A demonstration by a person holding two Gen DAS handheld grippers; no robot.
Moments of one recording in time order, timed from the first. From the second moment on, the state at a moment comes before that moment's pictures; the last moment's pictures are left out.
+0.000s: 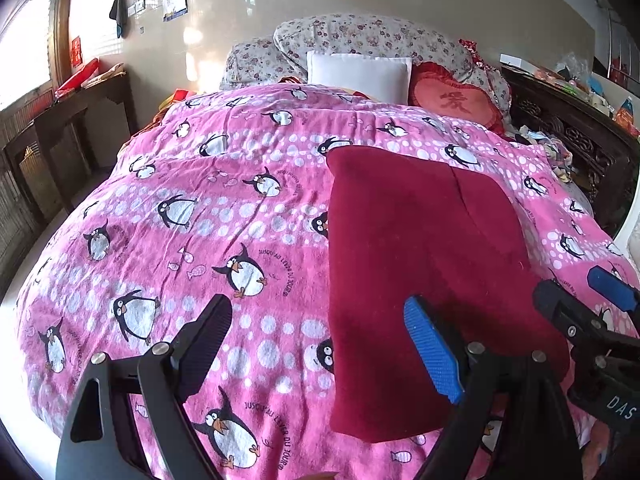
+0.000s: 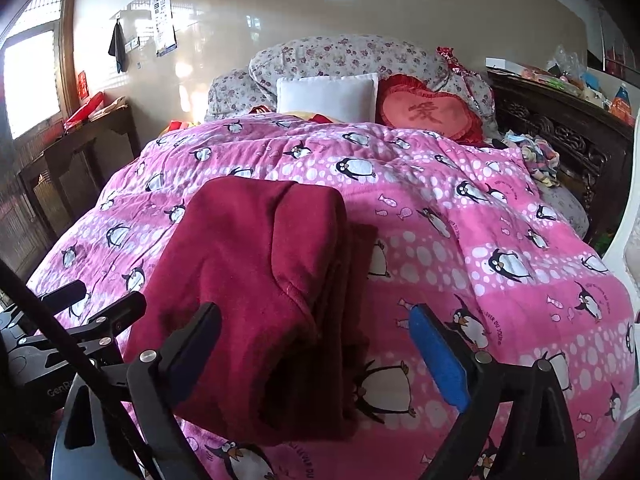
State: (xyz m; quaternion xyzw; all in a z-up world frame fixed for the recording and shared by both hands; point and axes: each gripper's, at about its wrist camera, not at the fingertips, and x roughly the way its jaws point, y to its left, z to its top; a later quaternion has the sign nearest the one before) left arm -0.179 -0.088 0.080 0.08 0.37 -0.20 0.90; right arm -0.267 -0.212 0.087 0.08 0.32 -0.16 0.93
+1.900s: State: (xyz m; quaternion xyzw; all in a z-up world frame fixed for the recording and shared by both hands) left arm -0.186 -0.096 0.078 0.08 0.36 -0.20 0.91; right arm -0.269 -0.219 0.085 0.09 0.32 -0.16 0.93
